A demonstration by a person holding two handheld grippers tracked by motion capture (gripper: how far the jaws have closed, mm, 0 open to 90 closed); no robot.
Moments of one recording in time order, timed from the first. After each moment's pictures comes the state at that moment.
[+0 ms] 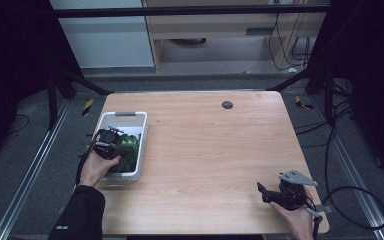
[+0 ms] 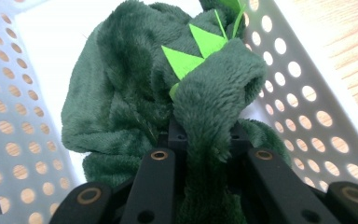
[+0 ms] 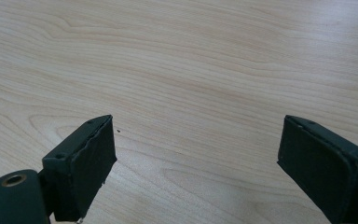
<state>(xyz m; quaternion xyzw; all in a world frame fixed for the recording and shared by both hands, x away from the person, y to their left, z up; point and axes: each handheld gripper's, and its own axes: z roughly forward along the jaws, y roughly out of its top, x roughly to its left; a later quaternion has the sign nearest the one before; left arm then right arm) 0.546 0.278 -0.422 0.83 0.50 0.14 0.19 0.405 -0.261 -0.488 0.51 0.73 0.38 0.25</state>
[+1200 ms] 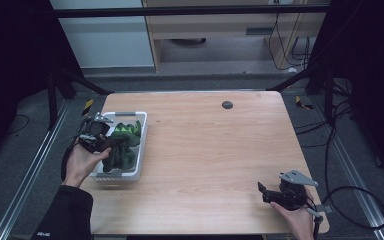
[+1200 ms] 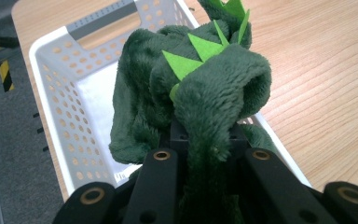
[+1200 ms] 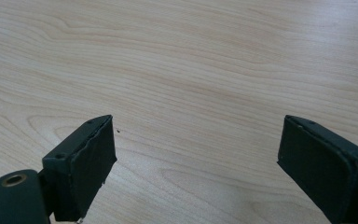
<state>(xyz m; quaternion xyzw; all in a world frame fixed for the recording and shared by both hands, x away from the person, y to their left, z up) 0.518 0.280 -0.348 0.82 0.47 0.20 0.25 0.405 -0.262 -0.488 0.51 0.73 0.38 0.26</state>
